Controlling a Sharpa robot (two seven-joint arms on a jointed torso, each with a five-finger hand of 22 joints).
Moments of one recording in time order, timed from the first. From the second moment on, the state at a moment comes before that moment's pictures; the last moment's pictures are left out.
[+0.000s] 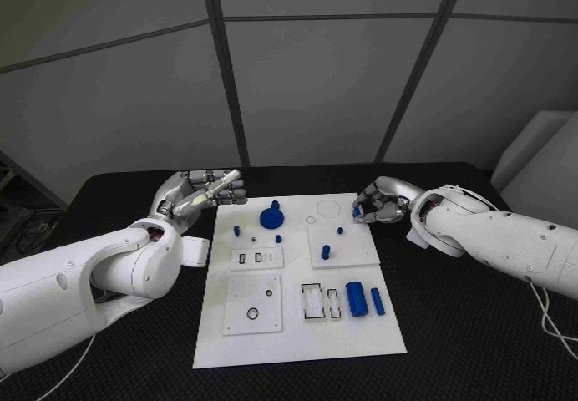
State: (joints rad) left arm 1.15 -0.93 0.05 1.64 -0.04 -0.44 0.46; left_hand 1.44 -0.03 -0.03 0.16 0.16 1.01 0.21 0.08 0.07 1.11 0.15 0.08 0.07 1.13 0.11 0.13 0.13 0.13 0.91 0.22 0.34 0.12; right arm 1.21 -0.77 0.01 1.18 -1.24 -0.23 0.07; right_hand 1.42 -0.12 0.16 0.12 0.35 0.98 0.17 0.09 0.09 1.46 0.09 1.48 1.31 1.47 0.02 1.57 1.31 0.06 1.40 0.13 1.46 1.31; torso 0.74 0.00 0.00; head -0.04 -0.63
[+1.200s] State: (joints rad) left arm 1.15 -0.94 0.05 1.64 -0.04 -0.43 0.46; left_hand 1.44 -0.03 -0.03 0.16 0.16 1.01 0.21 0.08 0.07 1.11 0.15 0.08 0.06 1.13 0.11 0.13 0.13 0.13 0.91 0.22 0.34 0.12; right arm 1.21 -0.77 0.01 1.21 -1.25 -0.26 0.06; right_hand 1.45 -0.06 0.21 0.09 0.32 1.07 0.13 0.14 0.10 1.47 0.05 1.49 1.31 1.47 -0.01 1.57 1.31 0.06 1.42 0.10 1.47 1.31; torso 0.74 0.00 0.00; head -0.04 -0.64
